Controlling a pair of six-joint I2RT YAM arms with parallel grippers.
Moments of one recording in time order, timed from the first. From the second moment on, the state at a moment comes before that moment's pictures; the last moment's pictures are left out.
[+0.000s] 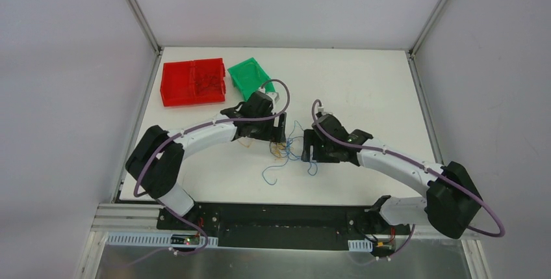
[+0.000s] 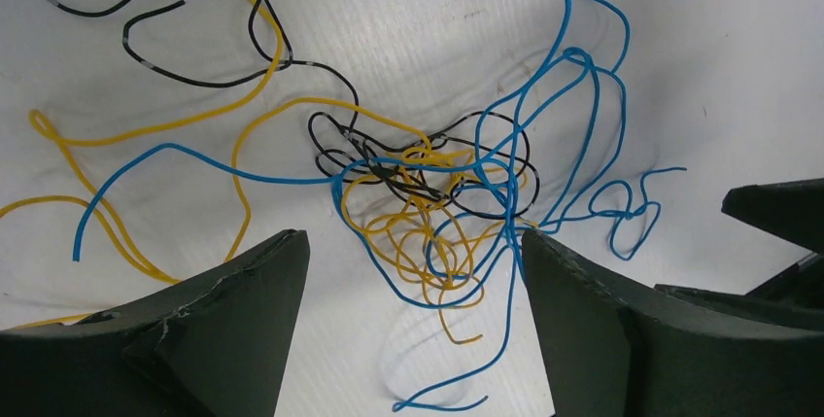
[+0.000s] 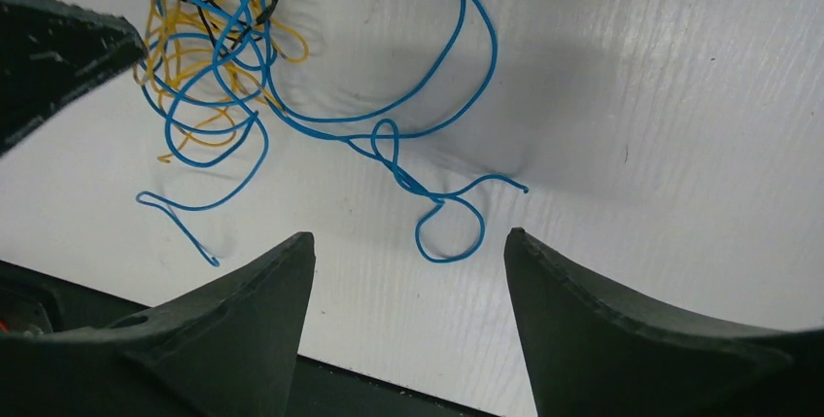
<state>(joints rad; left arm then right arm) -0.71 1.58 0.99 -0.30 0.08 -0.48 0.76 1.27 0.78 -0.54 0.06 0.71</state>
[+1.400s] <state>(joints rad) -0.59 1.74 1.03 -0.31 0.04 -0.60 0.80 0.78 0.82 -0.61 0.58 0.64</state>
